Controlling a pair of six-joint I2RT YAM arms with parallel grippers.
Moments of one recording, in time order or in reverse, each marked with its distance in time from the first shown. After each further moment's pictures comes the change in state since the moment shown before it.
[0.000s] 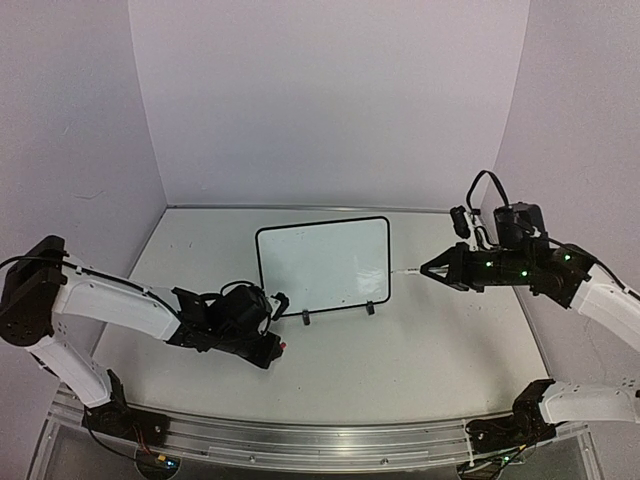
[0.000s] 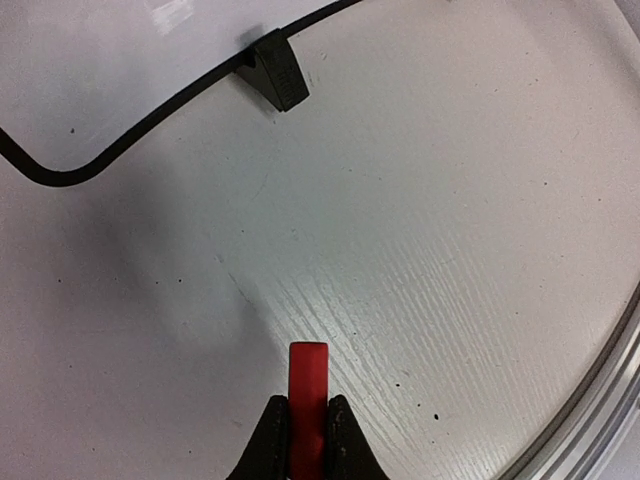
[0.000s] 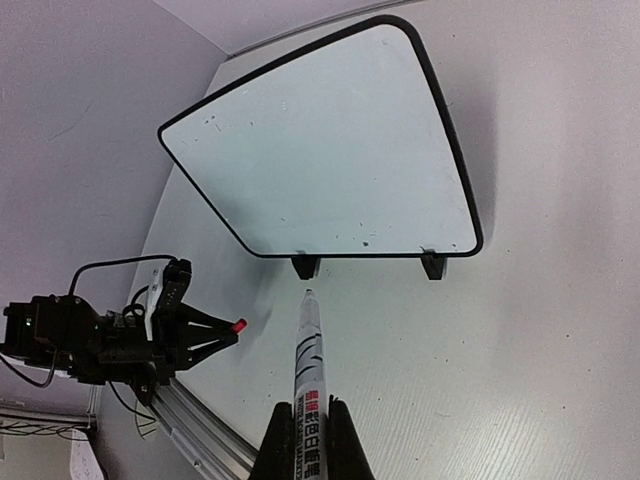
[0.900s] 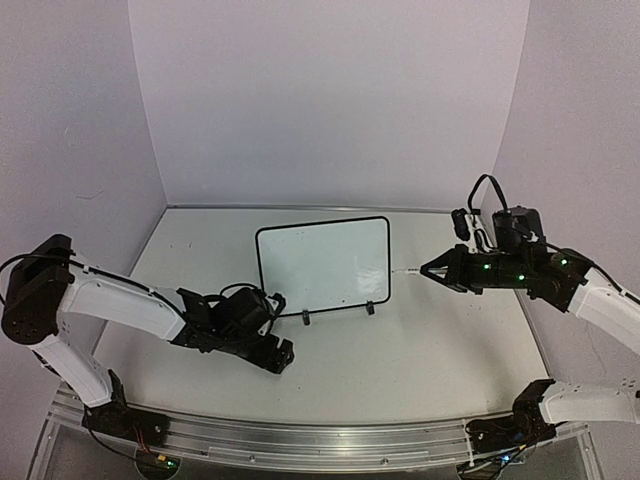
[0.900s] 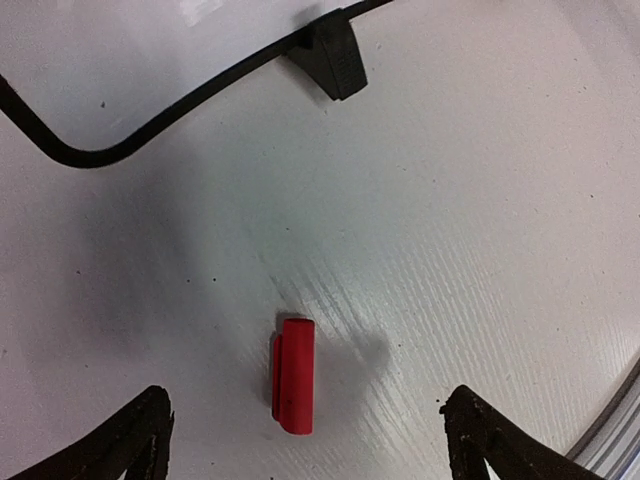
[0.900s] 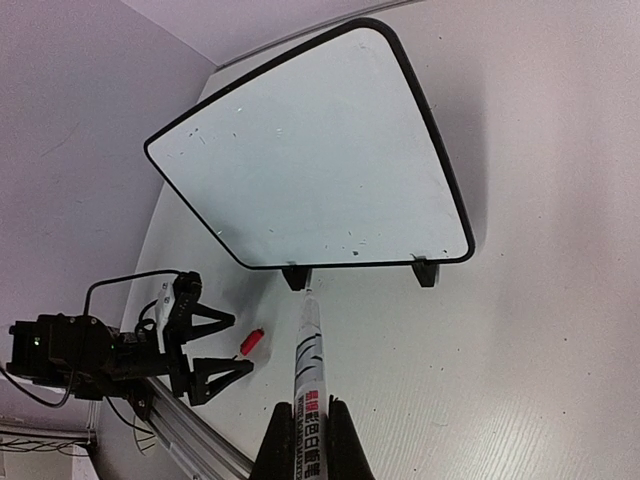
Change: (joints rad) left arm 0.004 0.046 0.010 -0.011 -0.057 -0.033; right arm 0.000 -0.001 -0.039 0.049 0.031 0.028
